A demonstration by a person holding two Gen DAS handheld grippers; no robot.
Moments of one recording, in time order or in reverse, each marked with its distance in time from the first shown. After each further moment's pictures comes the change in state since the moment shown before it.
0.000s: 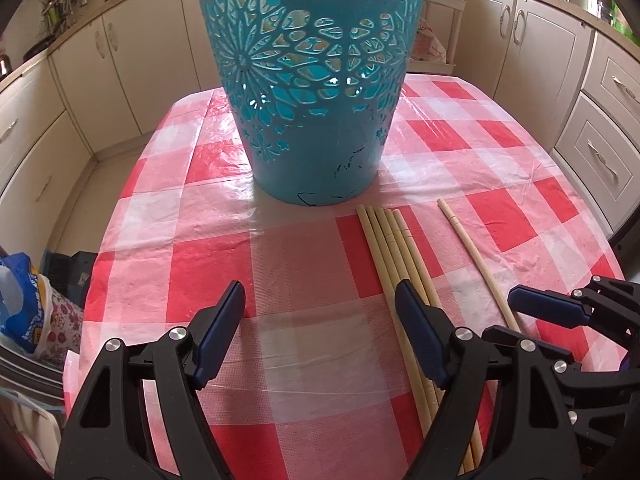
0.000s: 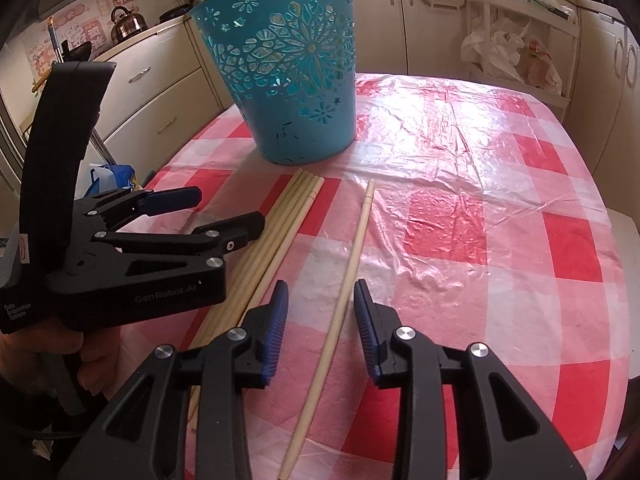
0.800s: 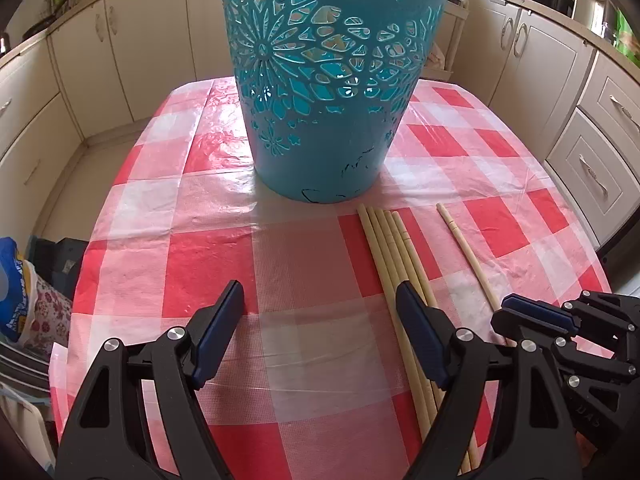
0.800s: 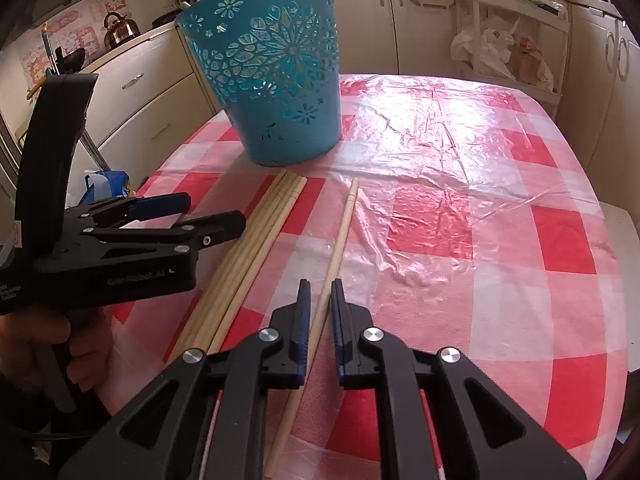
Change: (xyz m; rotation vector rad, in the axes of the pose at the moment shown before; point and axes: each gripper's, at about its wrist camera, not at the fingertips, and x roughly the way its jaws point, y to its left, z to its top) left arm -0.002 0.015 -0.003 -0.053 0.007 -0.063; right arm -0.002 -0.007 -0.003 0.018 -0.011 -0.006
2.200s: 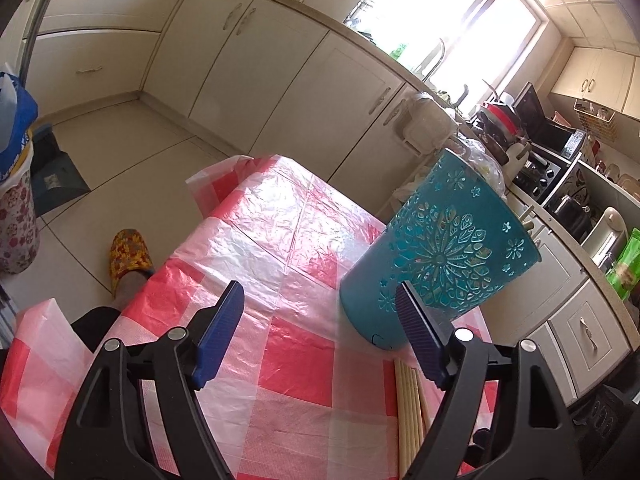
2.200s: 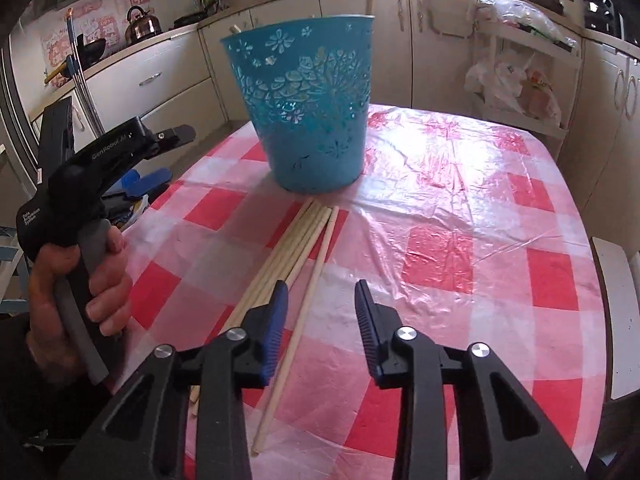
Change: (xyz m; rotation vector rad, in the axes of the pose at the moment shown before) left arm -0.039 0.120 -0.018 -0.572 -0.406 -0.162; right arm -0.009 0.021 0.014 -0.087 -0.042 -0.011
